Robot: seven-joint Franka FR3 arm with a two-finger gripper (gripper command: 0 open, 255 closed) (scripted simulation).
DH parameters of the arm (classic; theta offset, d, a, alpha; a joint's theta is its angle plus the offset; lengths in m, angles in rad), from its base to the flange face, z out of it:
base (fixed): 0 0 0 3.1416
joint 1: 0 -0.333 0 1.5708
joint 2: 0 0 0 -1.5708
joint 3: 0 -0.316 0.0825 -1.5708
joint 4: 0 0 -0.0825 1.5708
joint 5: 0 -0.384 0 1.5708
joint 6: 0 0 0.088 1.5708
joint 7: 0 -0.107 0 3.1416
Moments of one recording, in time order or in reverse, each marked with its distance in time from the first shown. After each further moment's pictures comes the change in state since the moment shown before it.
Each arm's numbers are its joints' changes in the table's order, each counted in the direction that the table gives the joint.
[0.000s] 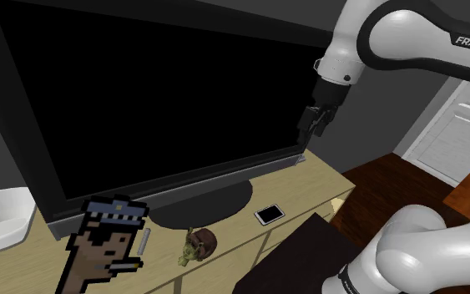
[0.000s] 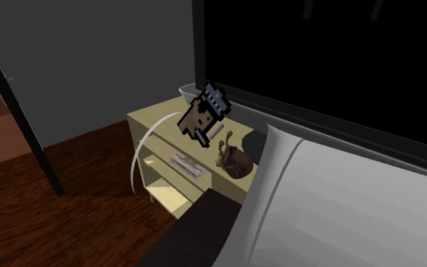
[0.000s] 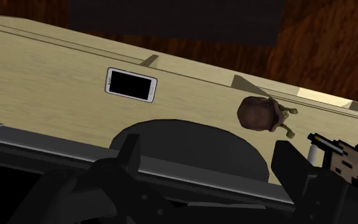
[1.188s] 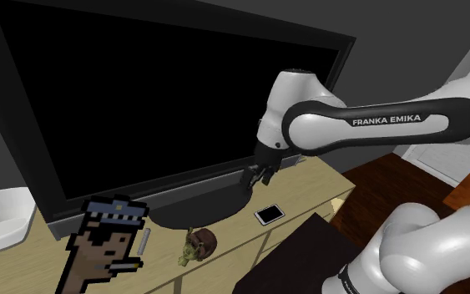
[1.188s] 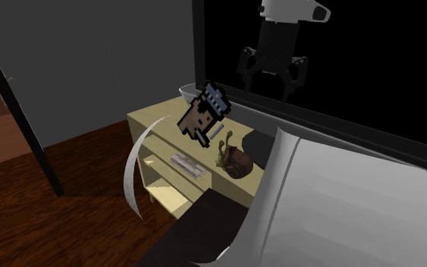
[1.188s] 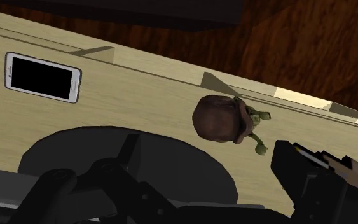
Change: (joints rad) arm -0.093 0.221 -0.179 -0.273 -0.176 -0.506 -0.129
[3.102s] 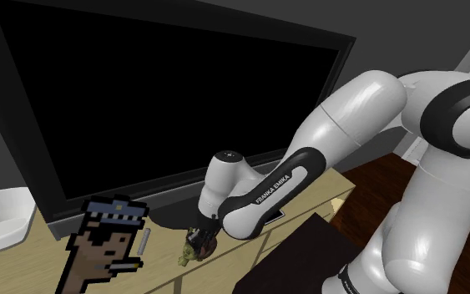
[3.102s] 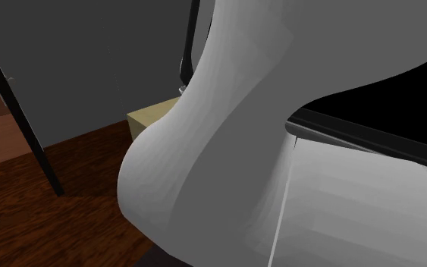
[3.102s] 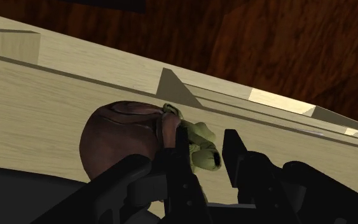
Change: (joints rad) arm -0.096 0.719 -0.166 0.073 0.067 -0.678 -0.222
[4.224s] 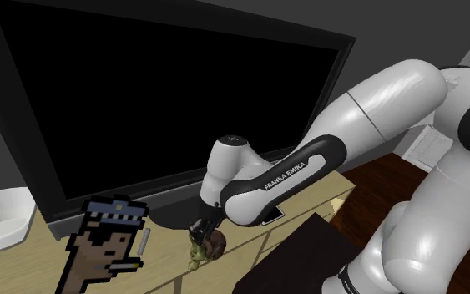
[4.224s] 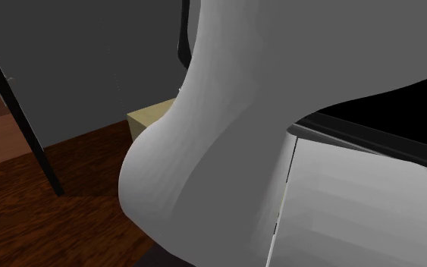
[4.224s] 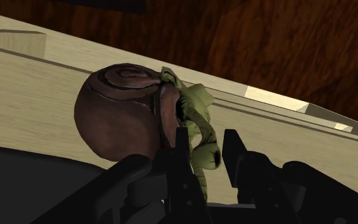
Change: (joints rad) arm 0.018 -0.128 -0.021 0.006 -0.061 0.129 0.031
